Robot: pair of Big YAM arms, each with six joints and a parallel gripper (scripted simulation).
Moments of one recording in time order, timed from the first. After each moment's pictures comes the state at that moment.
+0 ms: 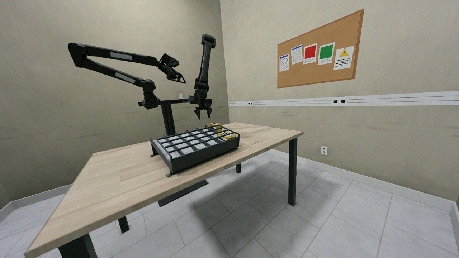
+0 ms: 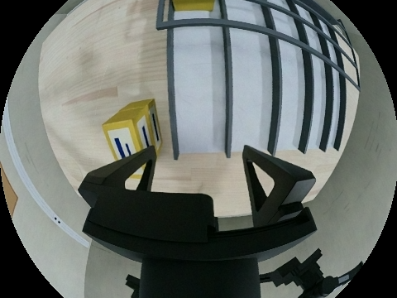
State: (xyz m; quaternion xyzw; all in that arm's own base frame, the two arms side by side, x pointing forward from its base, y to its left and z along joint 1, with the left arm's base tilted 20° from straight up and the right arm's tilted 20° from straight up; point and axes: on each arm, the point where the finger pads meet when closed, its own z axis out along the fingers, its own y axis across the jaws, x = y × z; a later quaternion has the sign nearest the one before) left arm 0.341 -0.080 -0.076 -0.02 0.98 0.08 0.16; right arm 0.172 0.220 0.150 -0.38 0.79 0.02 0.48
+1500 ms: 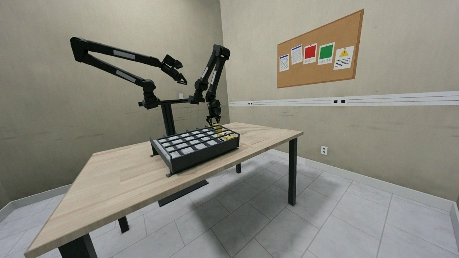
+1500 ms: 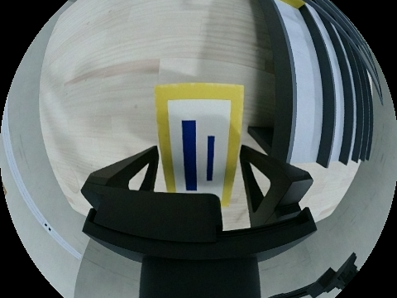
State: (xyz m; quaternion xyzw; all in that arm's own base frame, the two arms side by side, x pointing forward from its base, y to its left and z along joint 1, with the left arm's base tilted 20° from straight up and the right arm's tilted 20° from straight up) left arm 0.306 0.060 -0.153 -0.04 0.97 0.09 0.23; right arm 0.127 0.269 0.123 -0.58 0.70 0.08 0.41
